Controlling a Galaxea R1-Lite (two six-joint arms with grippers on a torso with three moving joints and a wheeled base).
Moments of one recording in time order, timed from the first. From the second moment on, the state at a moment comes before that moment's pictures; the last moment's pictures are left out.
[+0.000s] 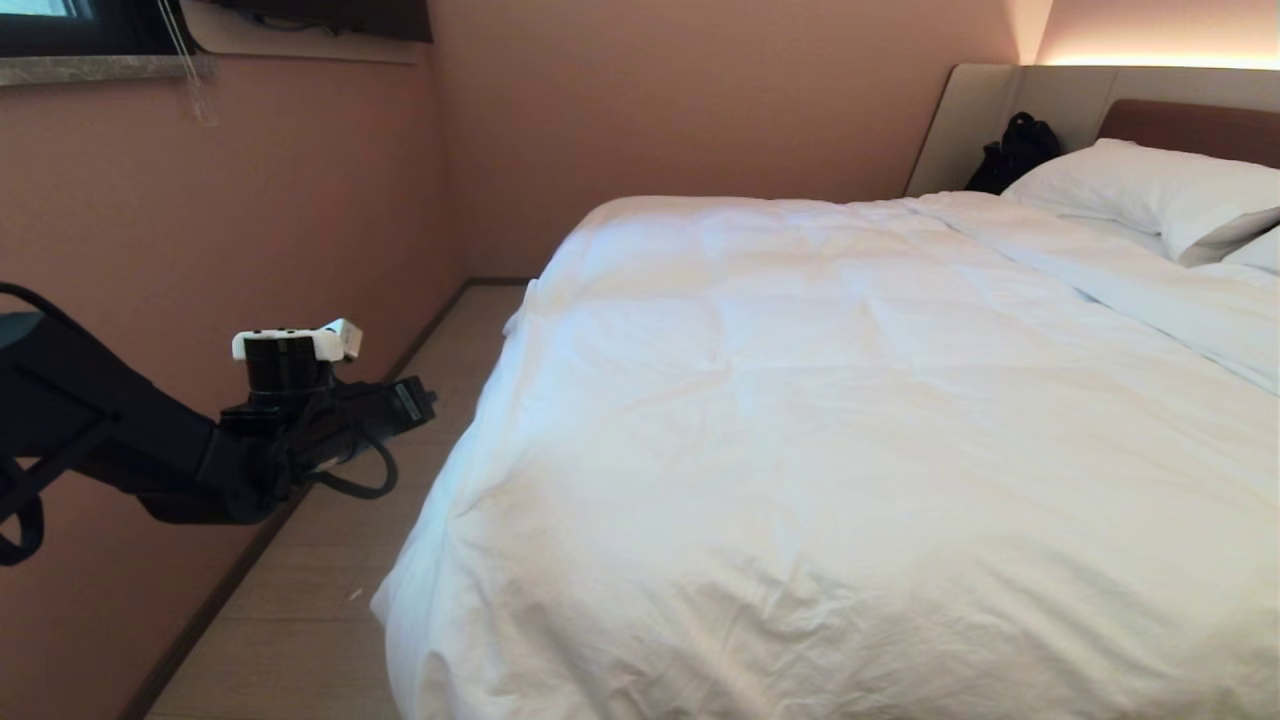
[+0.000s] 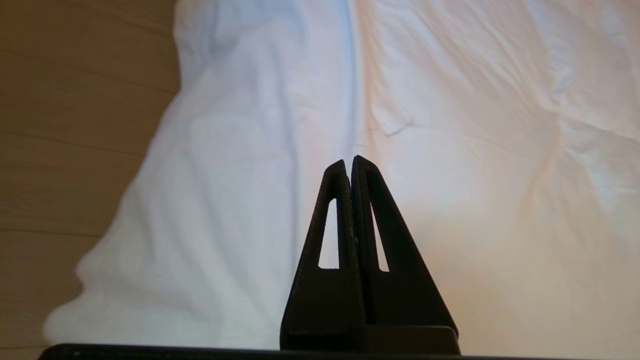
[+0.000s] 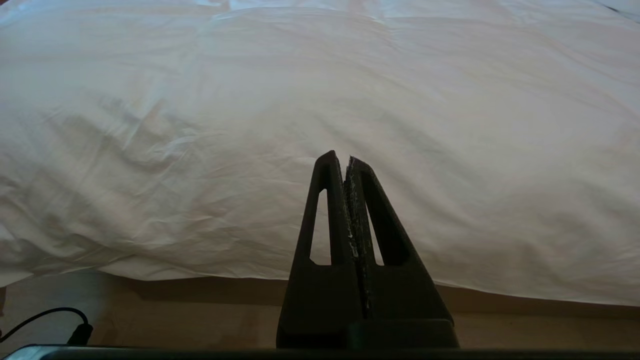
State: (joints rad) left arm -0.02 2.11 -1.04 -0.75 -0.27 -0.43; right arm 0.01 0.00 0.00 0.00 0.02 -0.06
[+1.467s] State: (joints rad) left arm -0.04 2.36 -1.20 -0.67 -0.37 -0.36; right arm 0.01 0.00 0.00 0.00 0.02 -0.06
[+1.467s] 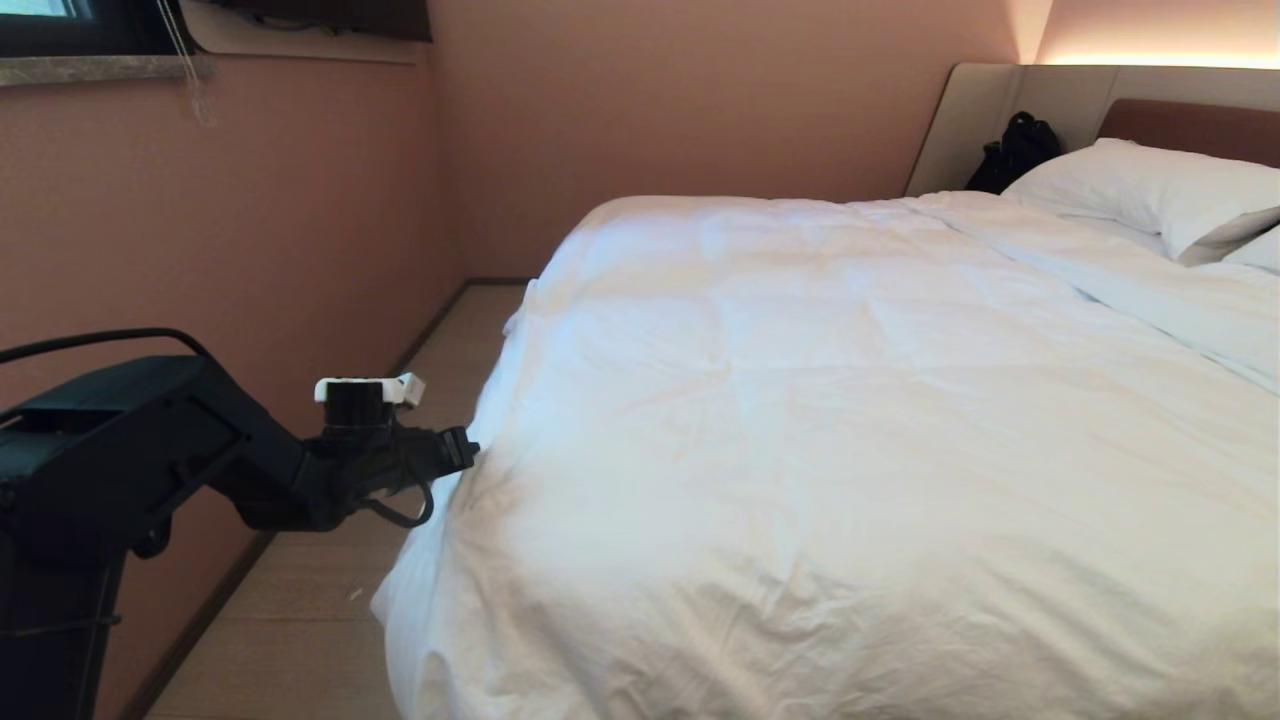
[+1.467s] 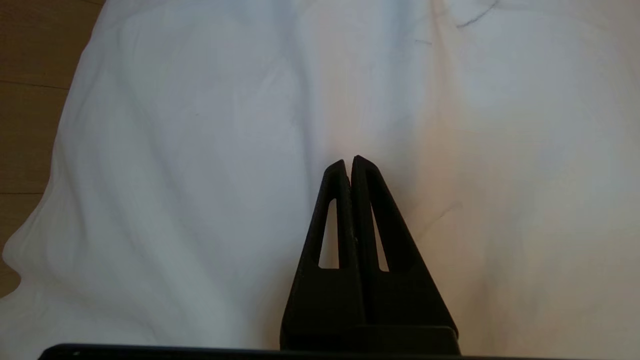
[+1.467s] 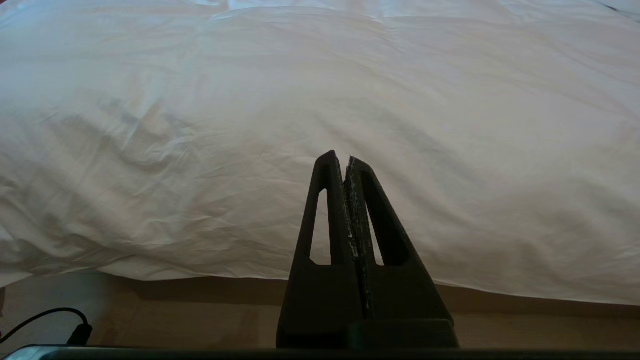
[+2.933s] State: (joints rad) left arm 0.04 2.48 -1.35 -0.47 -0.06 -0.20; right arm 0.01 0.00 0.00 0.00 0.02 -0.06
